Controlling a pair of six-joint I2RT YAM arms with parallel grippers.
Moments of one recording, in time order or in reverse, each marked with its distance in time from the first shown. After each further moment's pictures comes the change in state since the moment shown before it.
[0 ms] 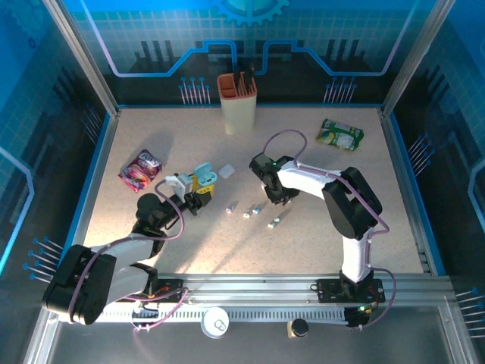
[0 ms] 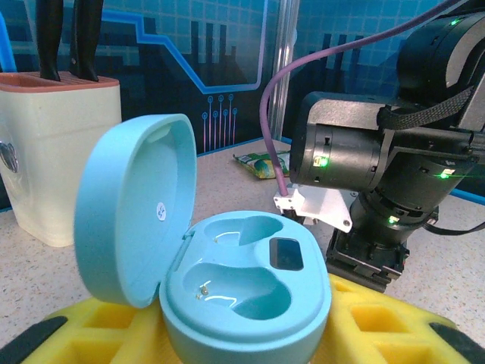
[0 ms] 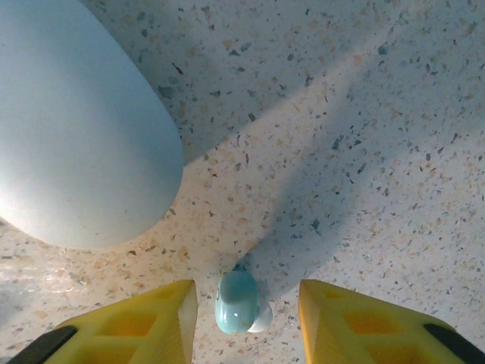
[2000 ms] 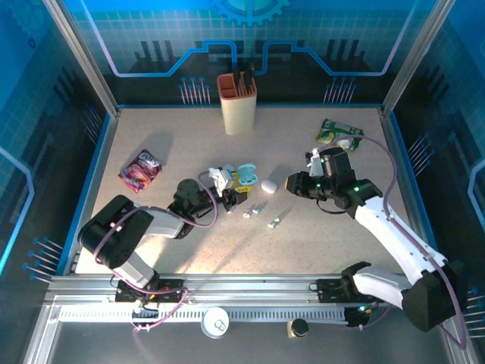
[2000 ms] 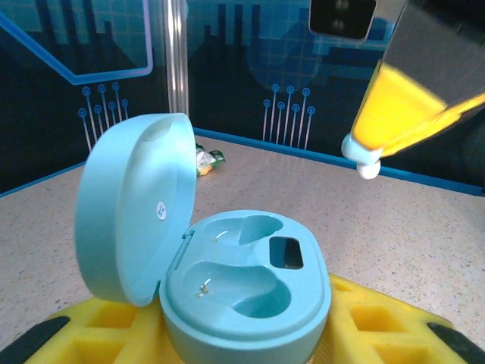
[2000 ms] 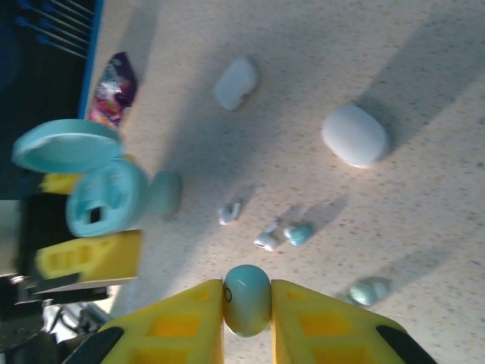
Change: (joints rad) left arm -0.313 0.455 0.288 0.134 -0.029 0.051; right arm -0.256 -0.863 -0.418 0.335 -0.791 0.278
